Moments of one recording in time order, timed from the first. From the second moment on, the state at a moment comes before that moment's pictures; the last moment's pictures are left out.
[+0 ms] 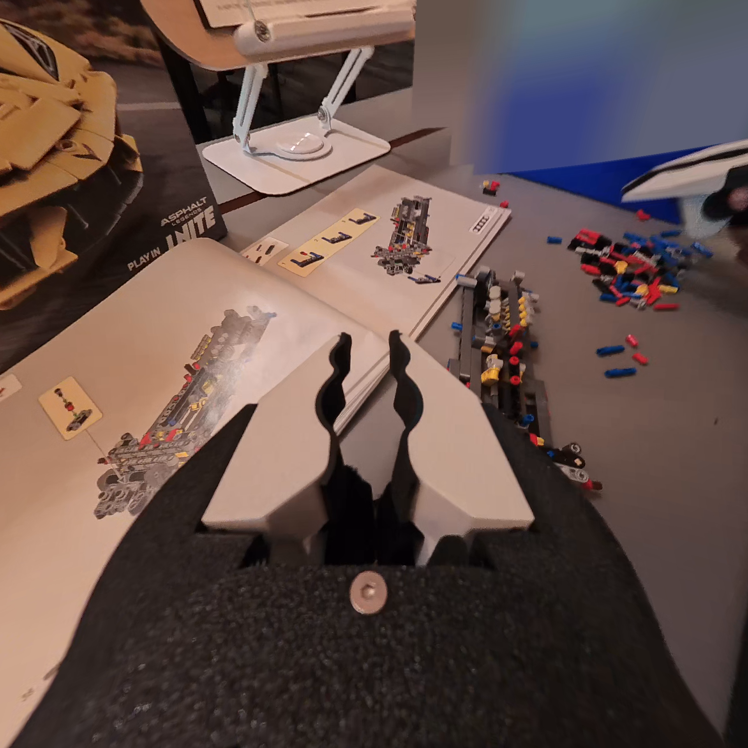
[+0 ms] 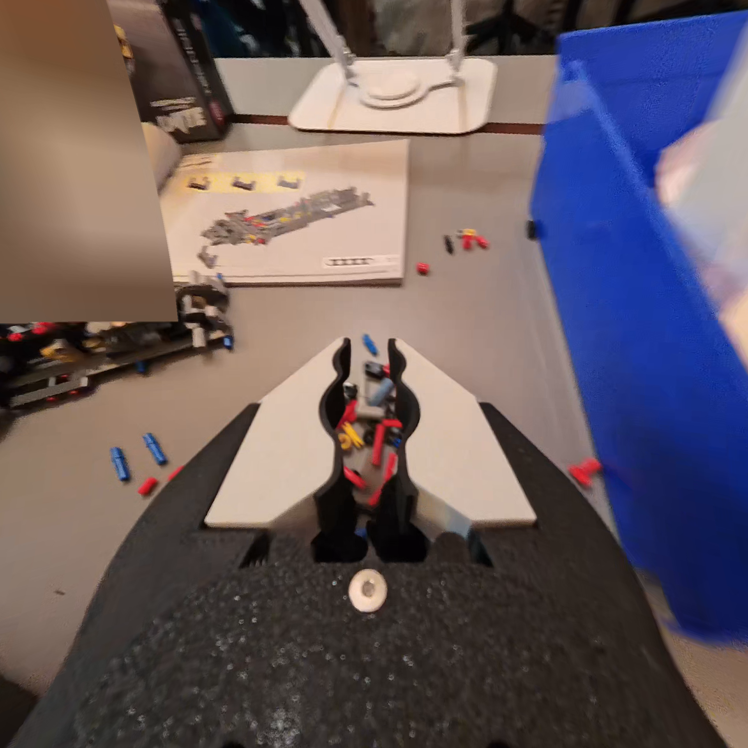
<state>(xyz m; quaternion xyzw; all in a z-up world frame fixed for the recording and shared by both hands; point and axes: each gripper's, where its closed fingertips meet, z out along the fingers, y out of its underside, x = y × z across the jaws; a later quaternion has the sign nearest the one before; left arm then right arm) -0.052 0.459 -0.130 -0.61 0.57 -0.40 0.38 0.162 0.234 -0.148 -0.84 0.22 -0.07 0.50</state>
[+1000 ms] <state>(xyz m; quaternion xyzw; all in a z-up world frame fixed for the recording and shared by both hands) -0.054 0.492 -0.135 -0.68 0.48 -0.42 0.36 0.120 0.315 -0.146 -0.86 0.08 -0.06 0.50</state>
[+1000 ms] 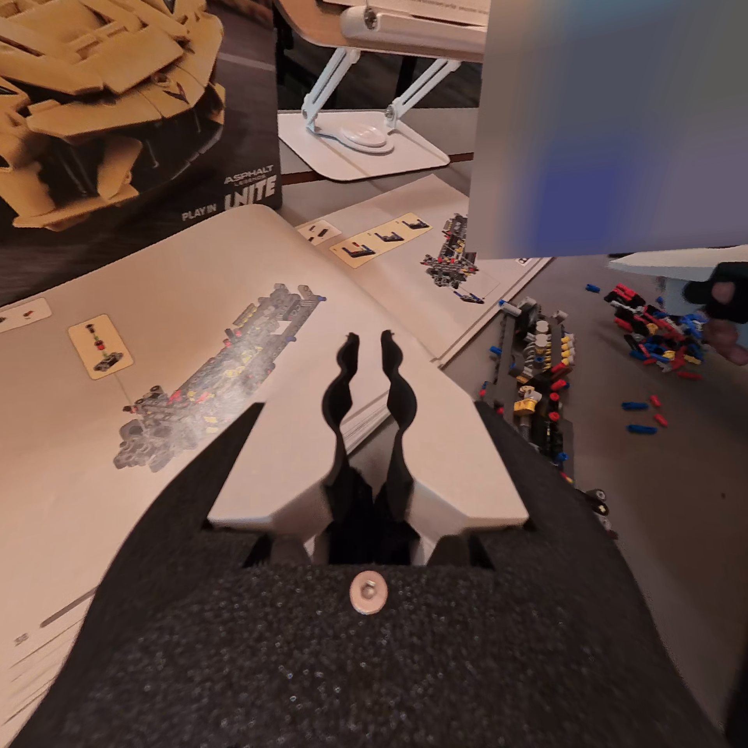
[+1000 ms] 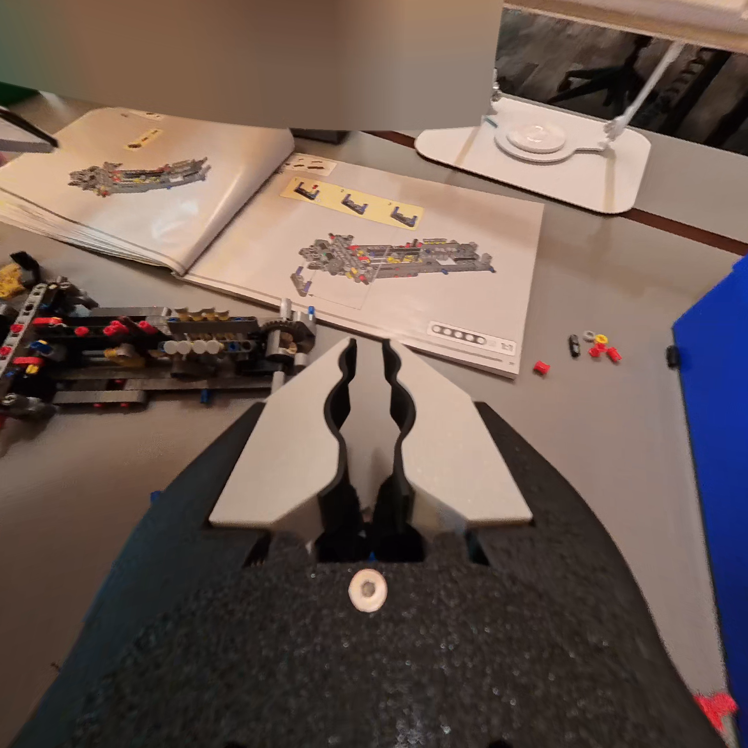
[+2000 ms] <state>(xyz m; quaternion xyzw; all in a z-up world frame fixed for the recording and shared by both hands) -0.056 0.489 -0.132 -0.65 0.51 -0.37 0.42 0.058 0.212 -0.198 -0.91 0.24 -0.06 0.33</state>
